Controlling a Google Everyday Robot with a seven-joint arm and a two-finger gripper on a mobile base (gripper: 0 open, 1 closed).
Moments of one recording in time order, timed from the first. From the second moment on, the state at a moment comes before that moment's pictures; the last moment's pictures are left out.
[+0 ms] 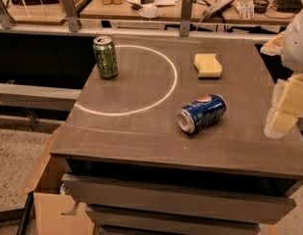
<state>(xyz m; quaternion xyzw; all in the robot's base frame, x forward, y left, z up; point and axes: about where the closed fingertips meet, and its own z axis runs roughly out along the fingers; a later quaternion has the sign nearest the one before) 0.438 -0.217 0.976 -0.60 0.78 -0.03 0.16</state>
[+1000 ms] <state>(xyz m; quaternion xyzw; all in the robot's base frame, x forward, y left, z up) 0.504 -0.253 0.987 -0.51 0.82 -0.04 0.27</state>
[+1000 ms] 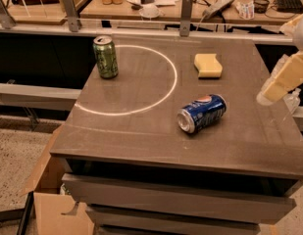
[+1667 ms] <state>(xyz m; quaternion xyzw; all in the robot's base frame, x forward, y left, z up) 0.566 -0.281 0.970 -0.40 0.84 0.00 0.37</state>
